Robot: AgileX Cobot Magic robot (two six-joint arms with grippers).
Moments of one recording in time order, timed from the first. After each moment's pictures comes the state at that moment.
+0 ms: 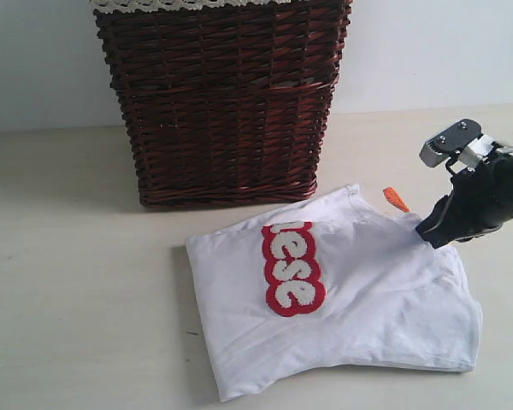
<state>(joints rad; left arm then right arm) 0.07 0.01 0.00 -0.13 0.37 0.00 -0.06 1.88 -0.97 0.85 0.54 -1.42</state>
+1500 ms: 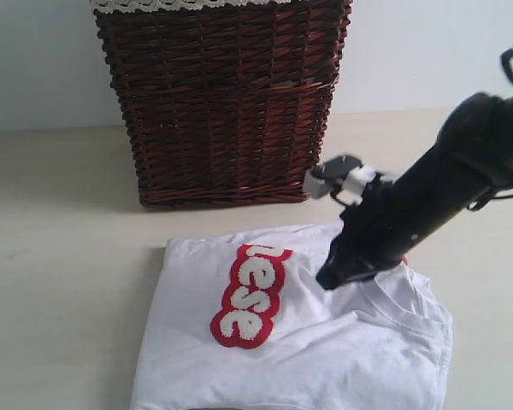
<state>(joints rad) 0.07 0.01 0.00 -0.13 0.37 0.00 0.33 1.80 -0.97 0.75 0.70 -1.02</state>
